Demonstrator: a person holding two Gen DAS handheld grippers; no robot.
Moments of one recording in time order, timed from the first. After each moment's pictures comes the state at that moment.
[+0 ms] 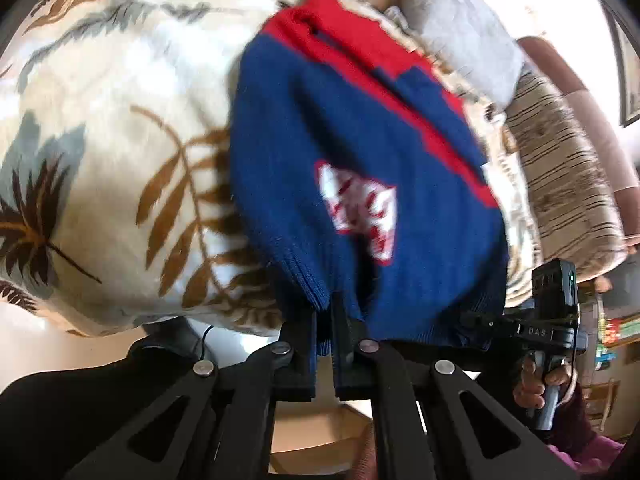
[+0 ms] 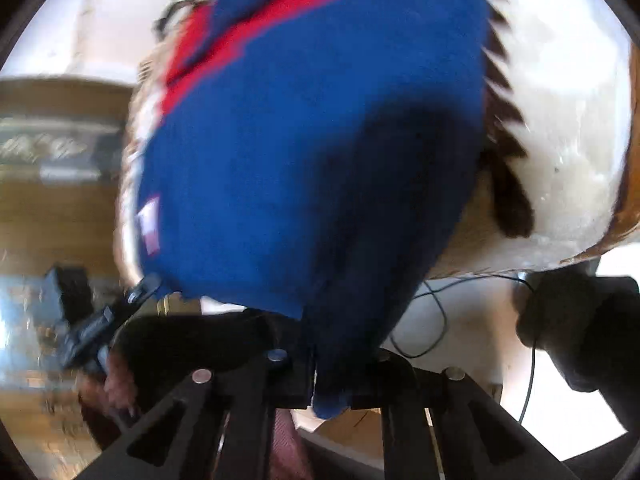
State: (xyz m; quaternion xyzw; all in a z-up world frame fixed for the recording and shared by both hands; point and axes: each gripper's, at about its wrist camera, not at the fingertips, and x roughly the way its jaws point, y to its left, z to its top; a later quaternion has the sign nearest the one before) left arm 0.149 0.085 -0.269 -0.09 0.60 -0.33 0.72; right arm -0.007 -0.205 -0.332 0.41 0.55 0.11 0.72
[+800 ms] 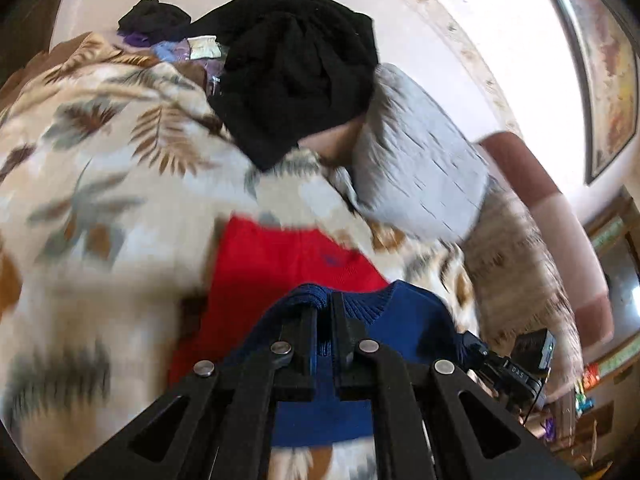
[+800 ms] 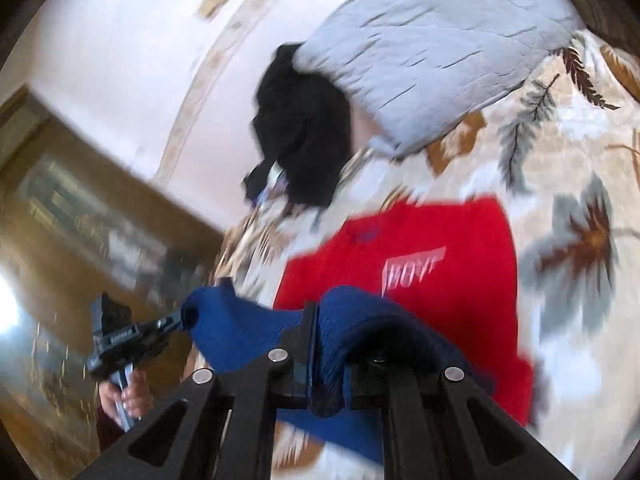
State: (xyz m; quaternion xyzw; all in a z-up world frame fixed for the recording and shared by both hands) left arm 0.414 -0.025 -0.138 -0.16 0.48 -0.35 0.79; right arm 0.198 -0.371 -0.219 0.44 0.29 0.06 0.85
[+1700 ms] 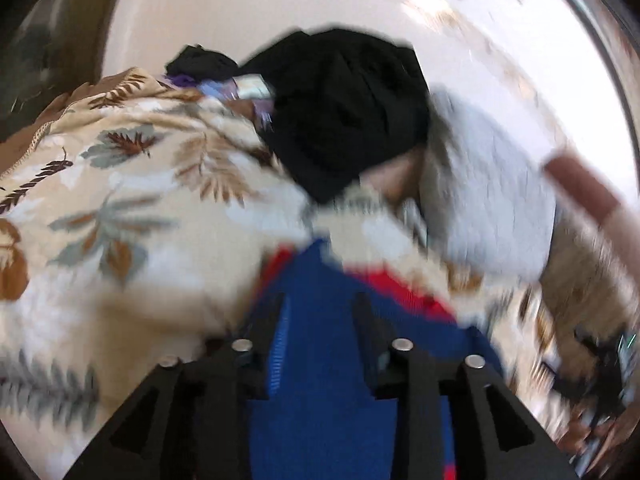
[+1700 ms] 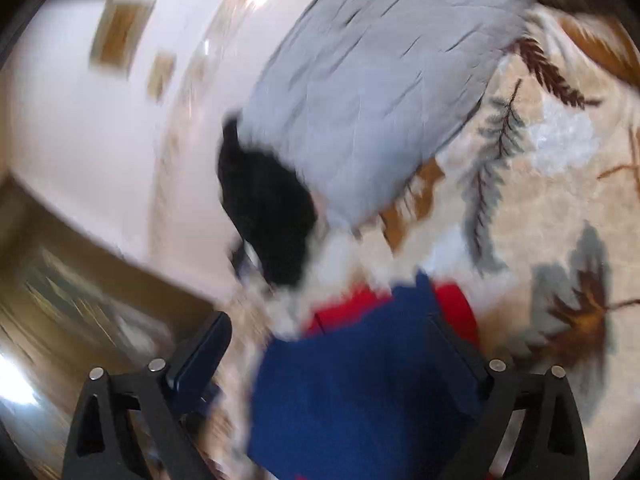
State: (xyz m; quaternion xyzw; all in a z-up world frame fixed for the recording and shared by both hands) left arm 0.376 -0.057 -0.199 -0.10 0.41 -0.24 0.88; right arm 0.209 -0.411 -0.234 0.45 0.29 0.01 0.85
